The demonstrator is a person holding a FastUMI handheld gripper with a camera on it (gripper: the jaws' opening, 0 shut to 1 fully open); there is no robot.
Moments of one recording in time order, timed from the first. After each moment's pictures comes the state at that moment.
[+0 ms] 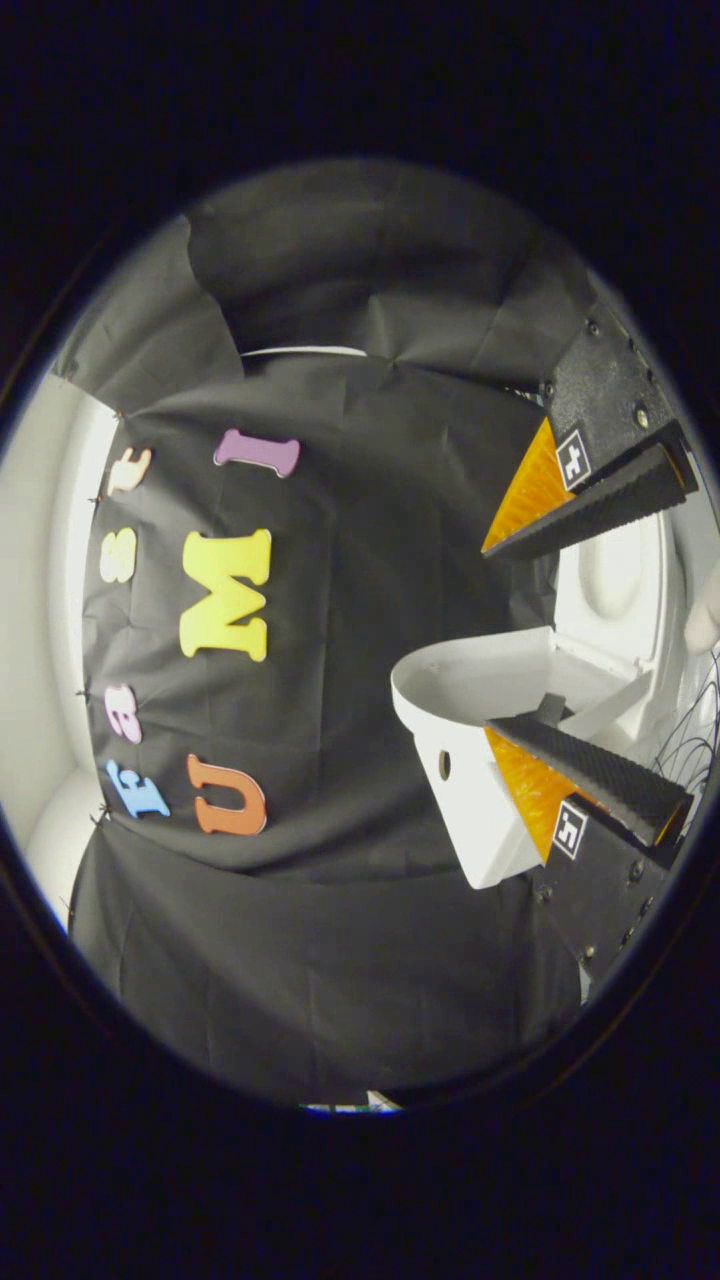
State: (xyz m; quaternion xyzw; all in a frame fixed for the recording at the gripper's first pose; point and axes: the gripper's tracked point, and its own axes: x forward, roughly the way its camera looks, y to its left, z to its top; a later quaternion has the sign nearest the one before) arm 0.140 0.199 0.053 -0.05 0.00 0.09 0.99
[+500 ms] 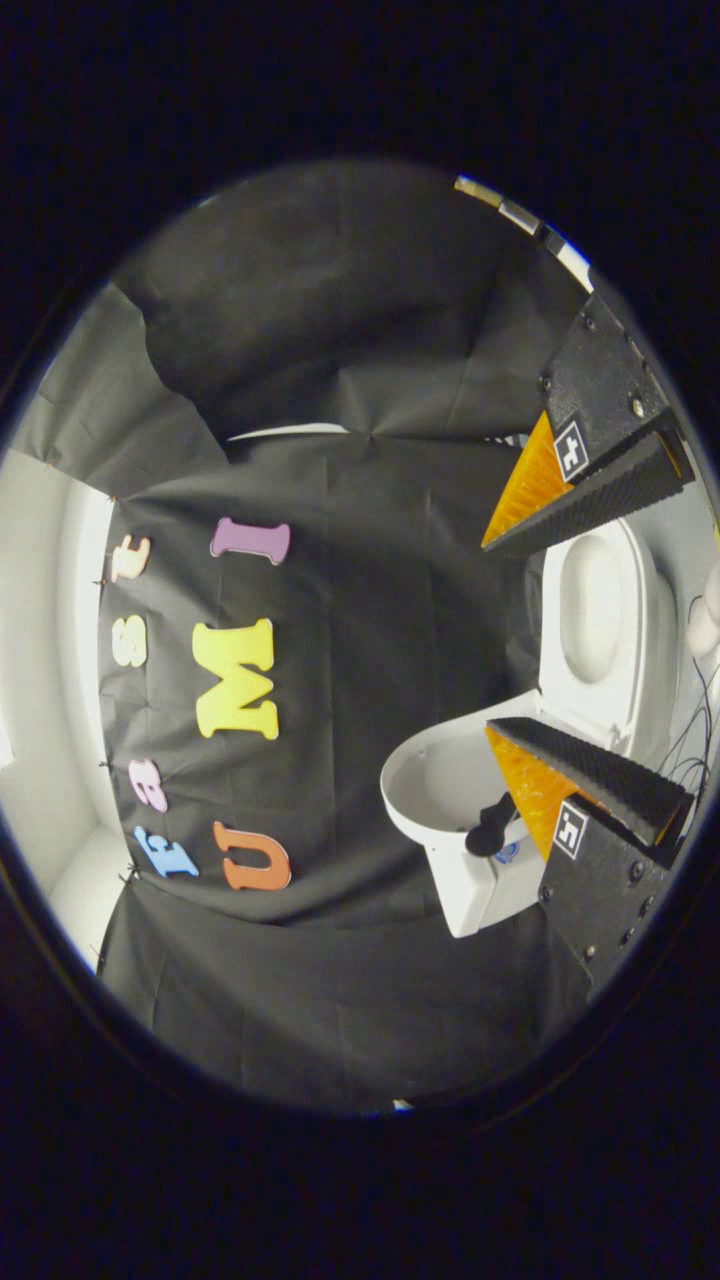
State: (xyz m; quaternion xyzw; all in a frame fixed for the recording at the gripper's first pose) arm 0.101 0.072 0.017 0.00 -0.01 0.04 1.00
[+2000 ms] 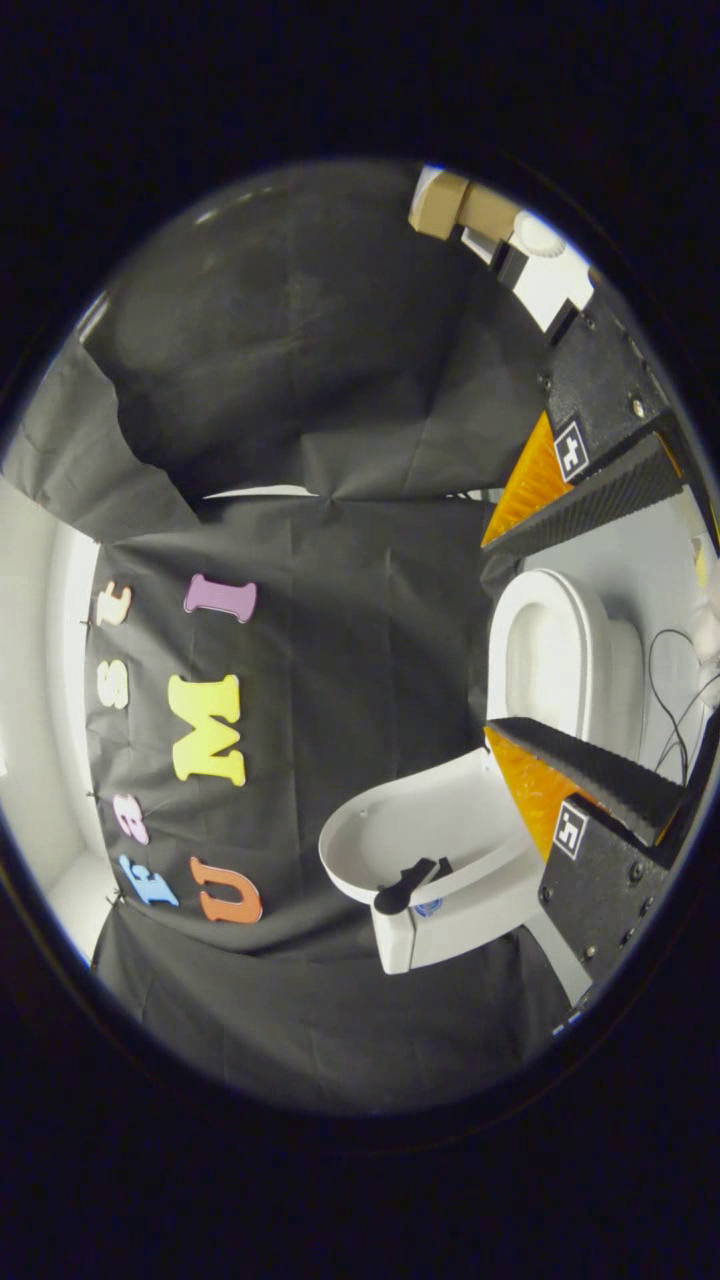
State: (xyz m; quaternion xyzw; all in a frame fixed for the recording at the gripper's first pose) arm 0.052 -0.006 -0.060 0.00 0.01 -0.02 1.00
